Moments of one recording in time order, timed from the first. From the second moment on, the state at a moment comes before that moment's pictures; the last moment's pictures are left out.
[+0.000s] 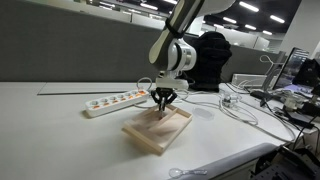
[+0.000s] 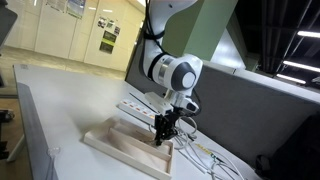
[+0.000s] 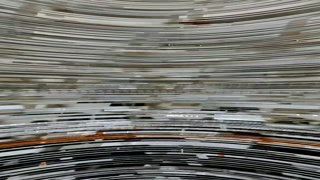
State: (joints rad) arm 0.08 0.63 -0.05 -2.05 0.04 2.68 0.33
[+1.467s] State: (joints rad) arm -0.11 0.29 -0.13 -2.38 0.35 2.81 0.33
